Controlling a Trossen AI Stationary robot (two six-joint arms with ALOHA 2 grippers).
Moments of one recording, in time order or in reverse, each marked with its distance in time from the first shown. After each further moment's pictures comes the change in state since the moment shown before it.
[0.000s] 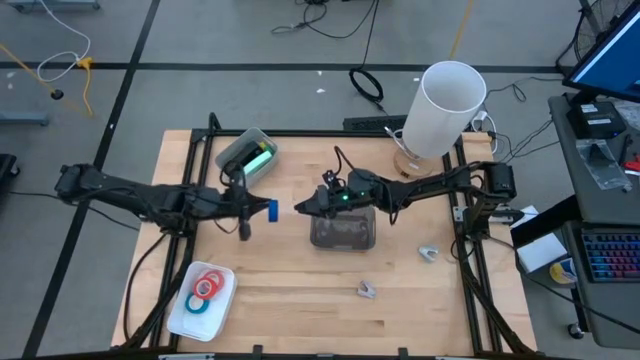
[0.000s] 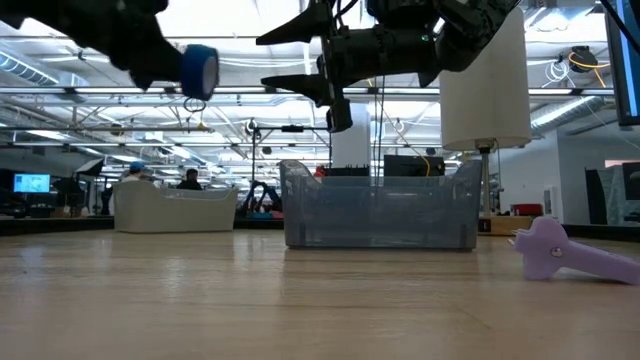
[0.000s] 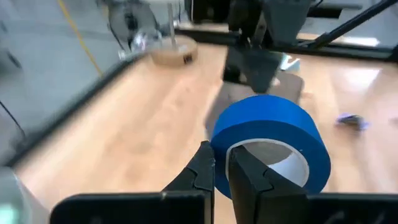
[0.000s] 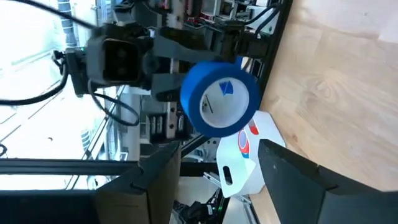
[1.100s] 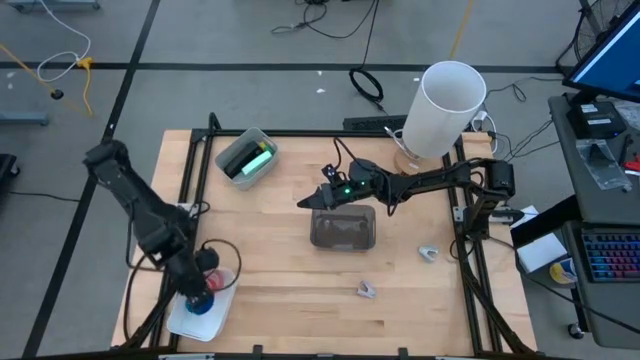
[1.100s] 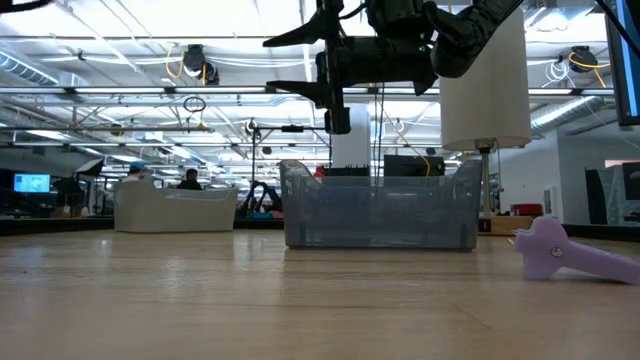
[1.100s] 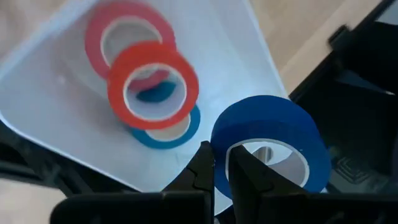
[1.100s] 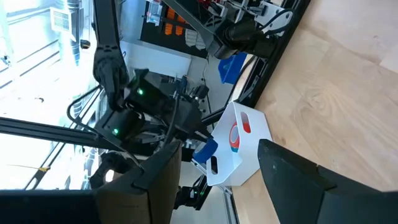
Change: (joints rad) left arm -0.717 0.285 0.271 -0.750 0.648 -1.484; right arm -0.069 -0.001 0.000 0.004 -0.158 -0.165
